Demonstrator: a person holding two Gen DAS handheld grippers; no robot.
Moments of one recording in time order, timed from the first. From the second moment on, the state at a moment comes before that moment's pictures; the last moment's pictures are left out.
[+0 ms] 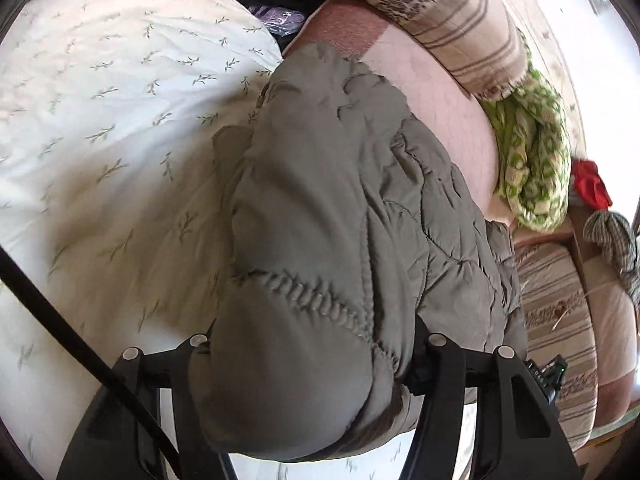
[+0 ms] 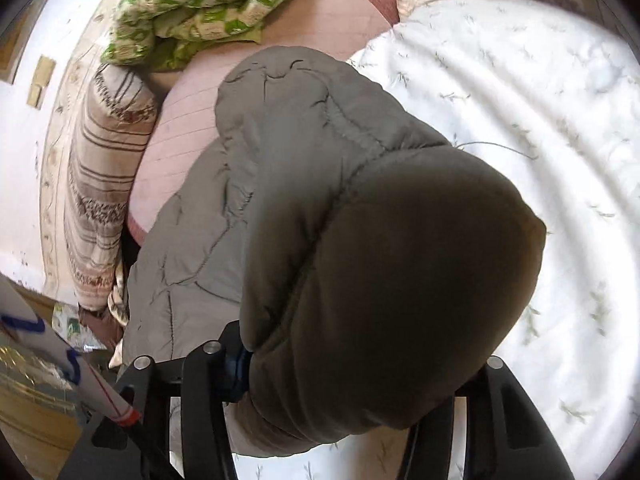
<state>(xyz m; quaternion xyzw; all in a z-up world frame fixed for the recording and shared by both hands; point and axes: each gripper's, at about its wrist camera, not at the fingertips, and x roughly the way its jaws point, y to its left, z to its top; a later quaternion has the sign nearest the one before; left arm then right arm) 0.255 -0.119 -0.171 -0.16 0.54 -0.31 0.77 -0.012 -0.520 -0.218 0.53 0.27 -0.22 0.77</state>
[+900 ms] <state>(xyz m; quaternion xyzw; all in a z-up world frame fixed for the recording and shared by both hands) 0.167 -0.021 -0.182 -0.20 0.59 -0.28 0.73 -0.166 -0.464 -0.218 0.51 0.28 -0.26 0.77</state>
